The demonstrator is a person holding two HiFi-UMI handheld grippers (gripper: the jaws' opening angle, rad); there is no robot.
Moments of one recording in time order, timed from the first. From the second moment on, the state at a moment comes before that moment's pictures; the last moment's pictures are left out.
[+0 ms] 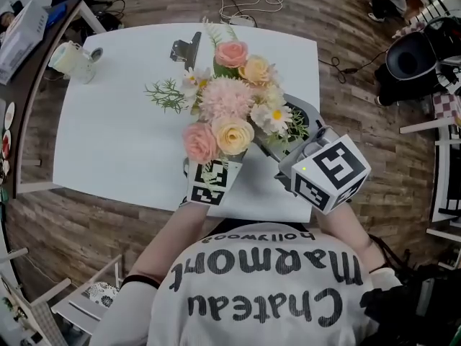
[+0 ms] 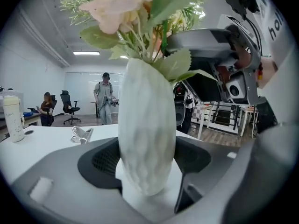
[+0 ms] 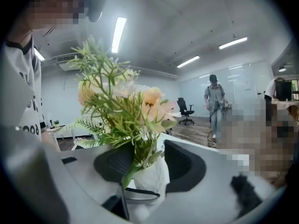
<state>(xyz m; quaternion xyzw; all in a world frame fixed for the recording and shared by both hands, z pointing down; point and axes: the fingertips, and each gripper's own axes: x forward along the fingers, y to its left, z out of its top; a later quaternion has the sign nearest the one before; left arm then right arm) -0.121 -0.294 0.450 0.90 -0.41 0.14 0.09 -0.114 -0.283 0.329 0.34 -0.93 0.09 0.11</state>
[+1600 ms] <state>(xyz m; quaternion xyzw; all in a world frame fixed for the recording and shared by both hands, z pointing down) -0.114 -0.292 0.462 0.93 -0.36 0.12 0.04 -0.108 -0.290 0.328 0.34 -0.93 0.12 0.08</state>
